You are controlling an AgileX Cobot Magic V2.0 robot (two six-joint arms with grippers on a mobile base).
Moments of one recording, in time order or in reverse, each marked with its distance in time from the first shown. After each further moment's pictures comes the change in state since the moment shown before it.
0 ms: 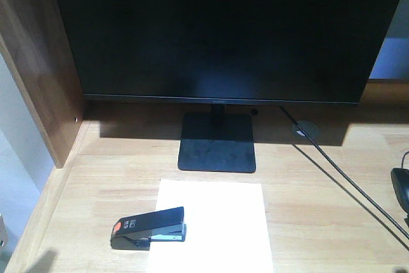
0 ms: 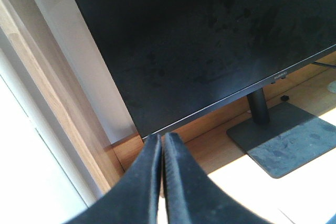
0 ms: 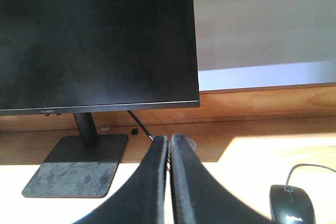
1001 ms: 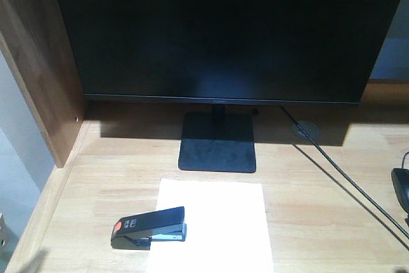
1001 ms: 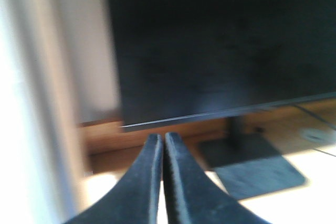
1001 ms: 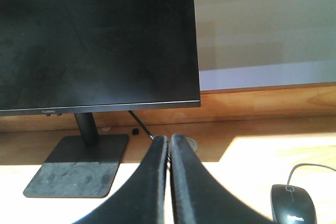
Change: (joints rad) left arm 0.078 -0.026 0.005 -0.082 0.019 -0.242; right arm 0.000 0.000 0.000 0.000 0.000 0.003
